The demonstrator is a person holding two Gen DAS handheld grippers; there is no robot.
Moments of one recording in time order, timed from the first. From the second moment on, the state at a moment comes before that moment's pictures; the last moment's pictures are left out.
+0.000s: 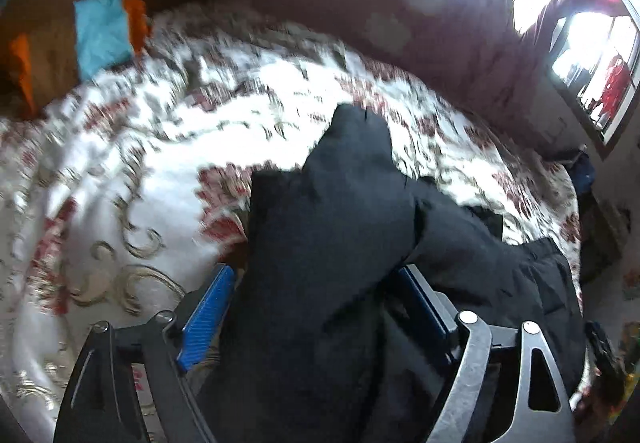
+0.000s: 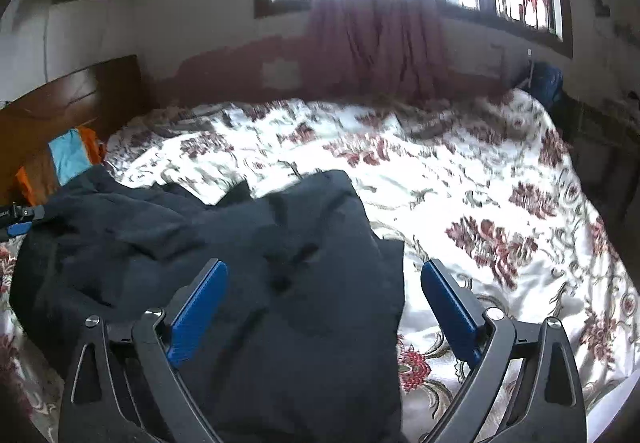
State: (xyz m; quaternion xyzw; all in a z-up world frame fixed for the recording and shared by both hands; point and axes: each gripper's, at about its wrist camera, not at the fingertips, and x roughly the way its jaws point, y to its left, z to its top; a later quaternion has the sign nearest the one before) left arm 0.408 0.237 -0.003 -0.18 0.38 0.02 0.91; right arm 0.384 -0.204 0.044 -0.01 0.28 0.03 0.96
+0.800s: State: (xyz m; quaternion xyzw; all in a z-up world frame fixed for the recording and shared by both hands) left arm 0.203 0.130 0.101 0.03 0.18 -0.02 0.98; right arm 0.194 -0.140 0.105 -0.01 0.11 0.05 0.99
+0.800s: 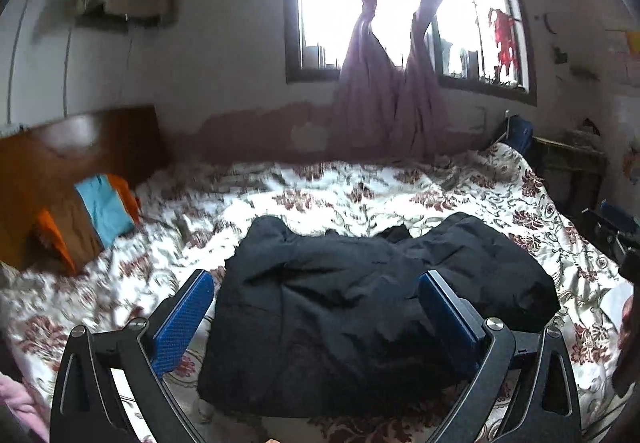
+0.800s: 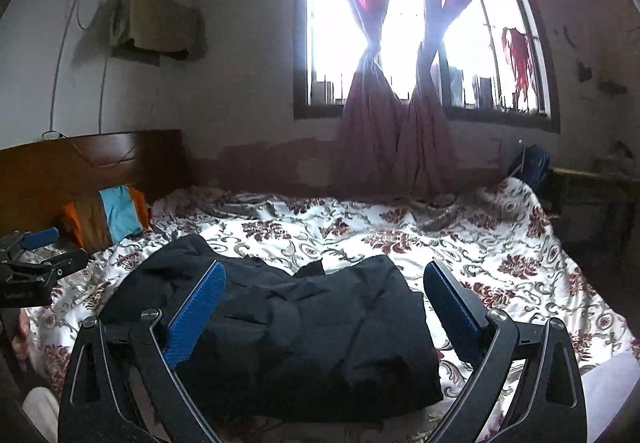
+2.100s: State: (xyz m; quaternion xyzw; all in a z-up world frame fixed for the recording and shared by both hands) left arm 0.079 0.146 0.025 -0.04 0.18 0.00 0.98; right arm 0.084 -0.123 0.017 -0.02 0.14 0.05 0.99
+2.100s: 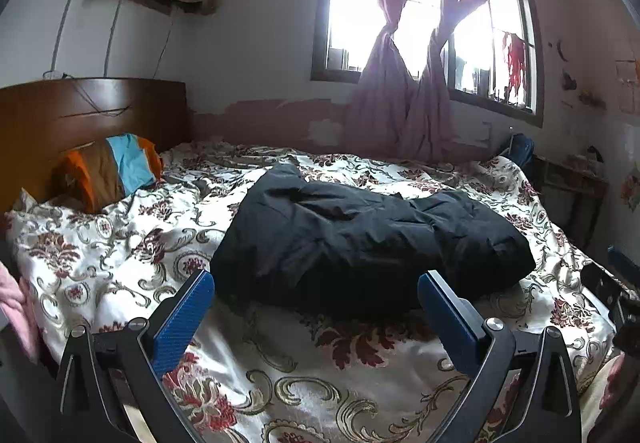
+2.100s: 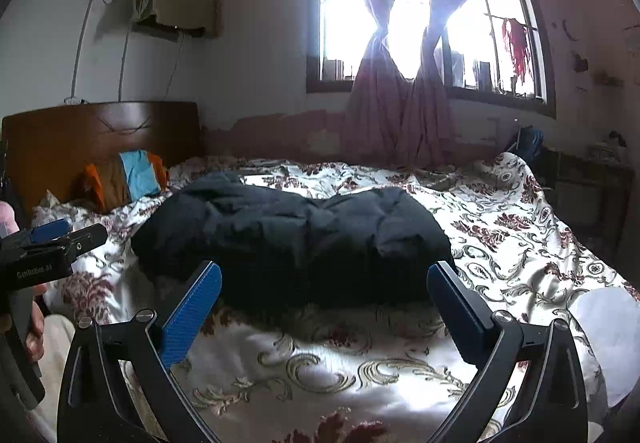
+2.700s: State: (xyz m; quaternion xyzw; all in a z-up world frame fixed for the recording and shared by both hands) left arm 0.075 0.135 -0.014 -0.03 0.20 0.01 0.98; right arm 0.093 -0.132 -0.006 -0.02 0.18 0.02 0.98
